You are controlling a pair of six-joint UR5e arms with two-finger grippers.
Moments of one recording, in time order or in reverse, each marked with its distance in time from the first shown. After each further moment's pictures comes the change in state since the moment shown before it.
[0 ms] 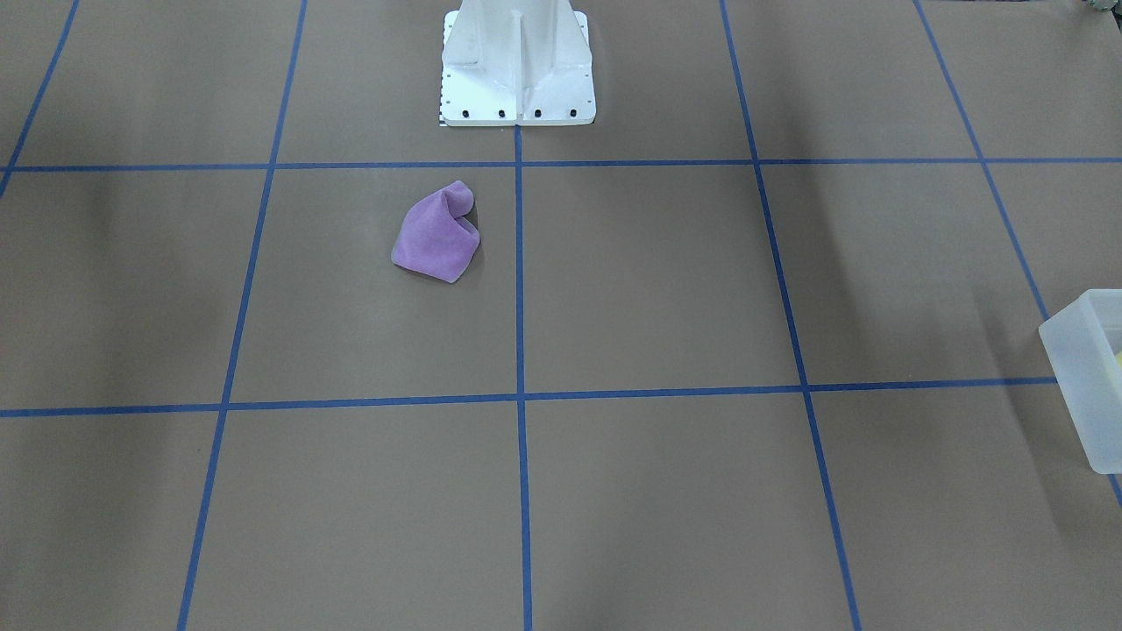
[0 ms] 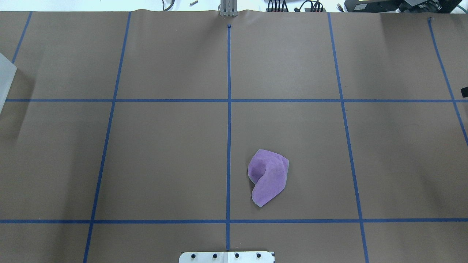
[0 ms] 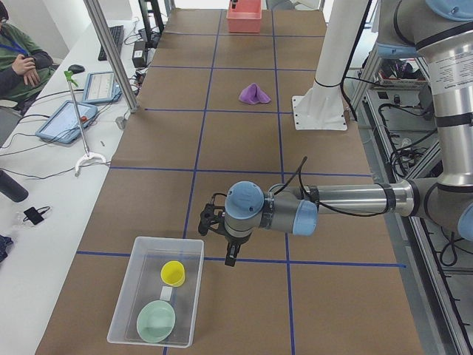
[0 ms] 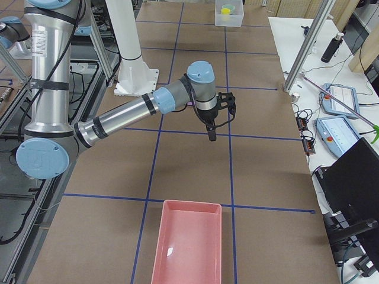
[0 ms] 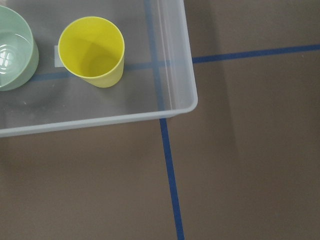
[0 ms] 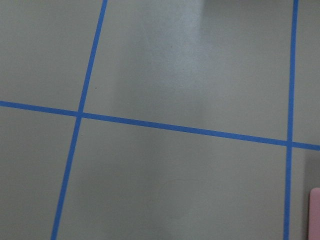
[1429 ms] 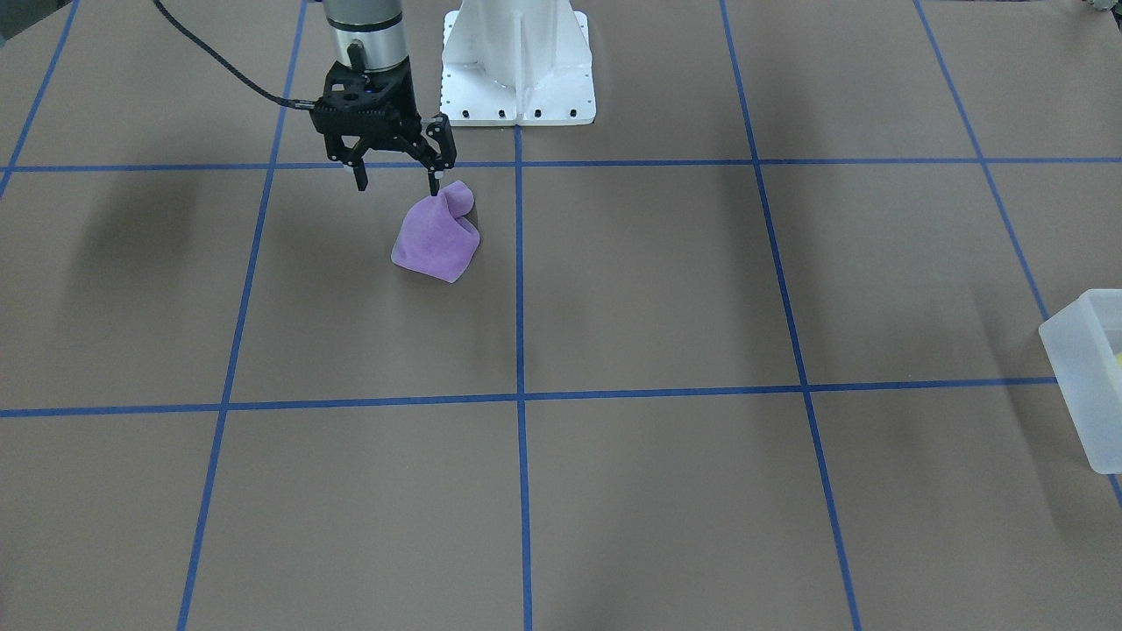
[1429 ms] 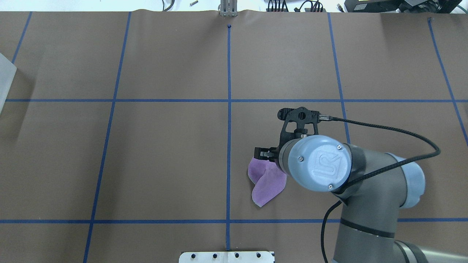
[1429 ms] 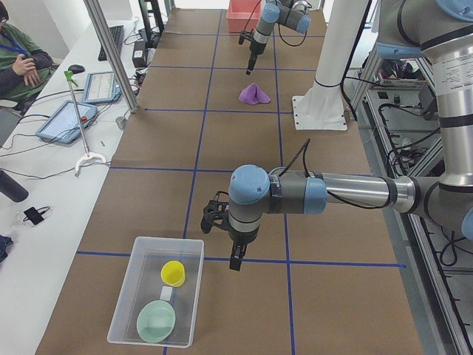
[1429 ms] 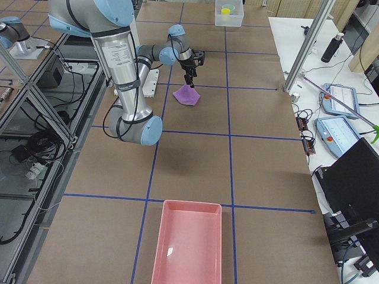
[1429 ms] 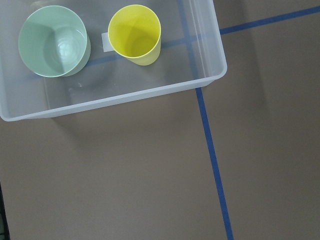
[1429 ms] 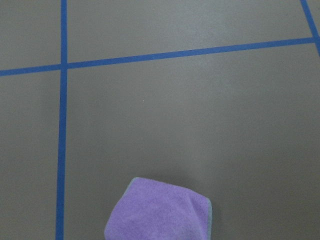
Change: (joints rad) left arm -0.063 -0.003 -0.058 0.141 0.092 0.091; right arm -0.956 0.540 -0.033 -0.234 -0.746 1.007
